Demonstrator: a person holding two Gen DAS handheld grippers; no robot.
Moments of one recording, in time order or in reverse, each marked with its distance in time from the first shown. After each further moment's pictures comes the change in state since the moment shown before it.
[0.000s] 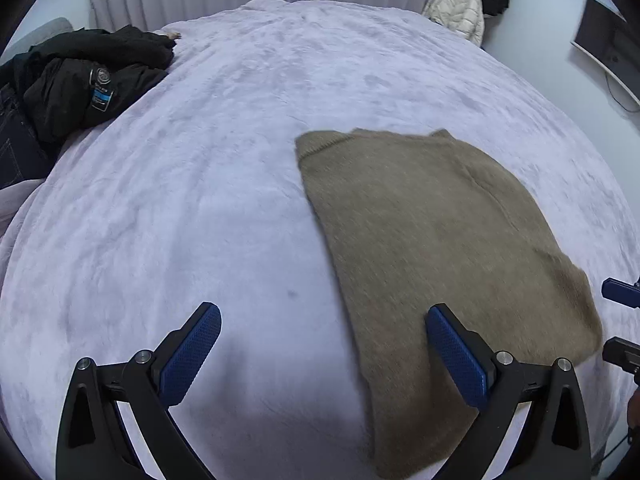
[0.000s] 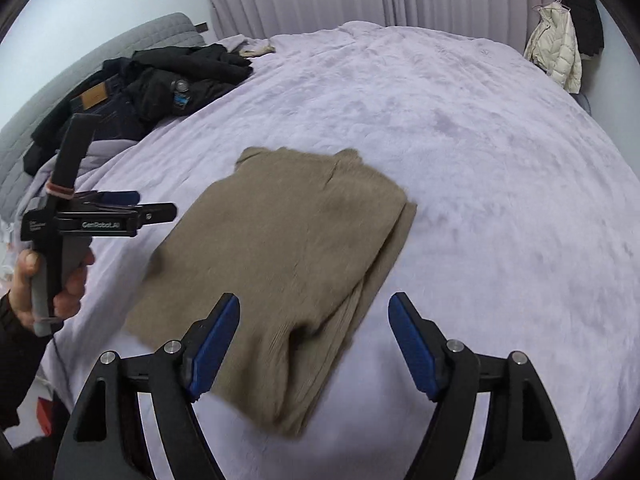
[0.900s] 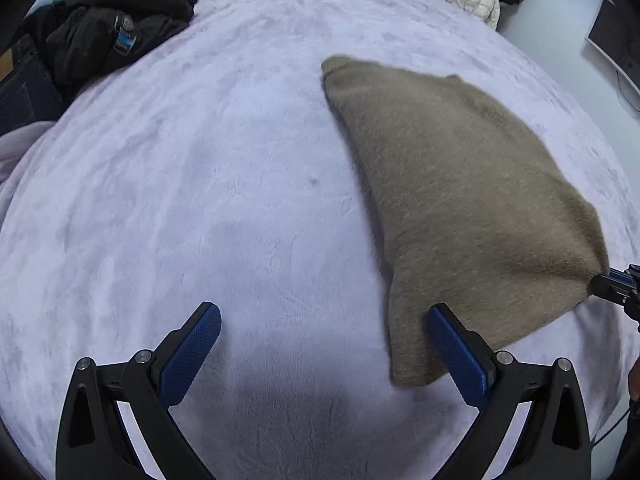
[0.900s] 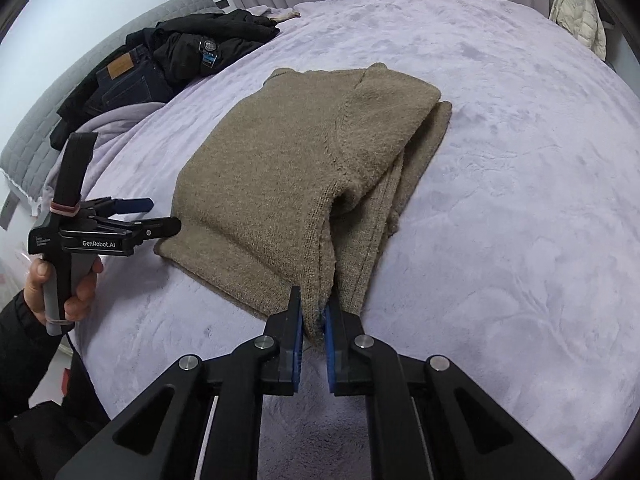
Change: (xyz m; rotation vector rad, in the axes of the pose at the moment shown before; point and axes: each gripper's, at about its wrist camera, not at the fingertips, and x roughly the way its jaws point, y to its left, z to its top) left arm -0.017 0.019 -0.054 -0.064 0.053 0.005; right arm 0.025 -0.011 -0.036 0.039 0.082 0.100
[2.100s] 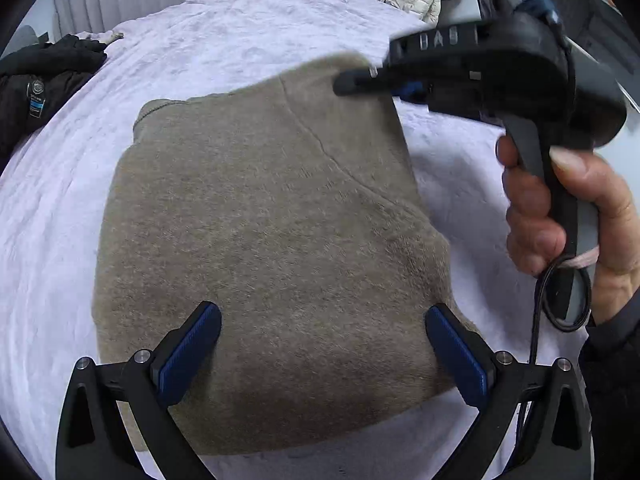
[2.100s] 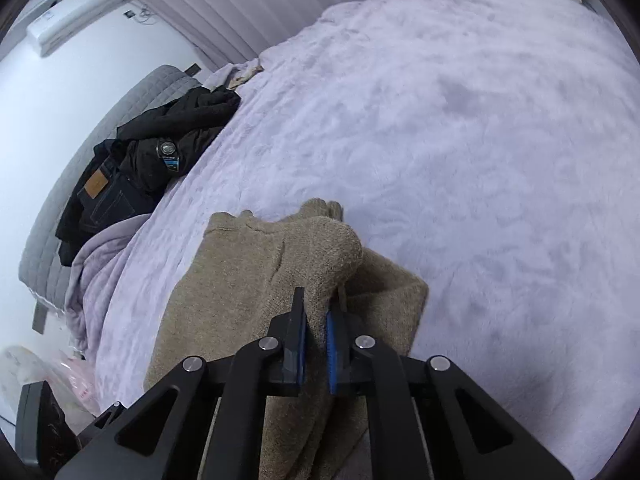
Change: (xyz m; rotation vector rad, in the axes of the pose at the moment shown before) left arm 0.029 -0.156 0.016 0.095 -0.013 -0.098; right arm 0.058 -0.084 0.145 0.178 -0.156 0.152
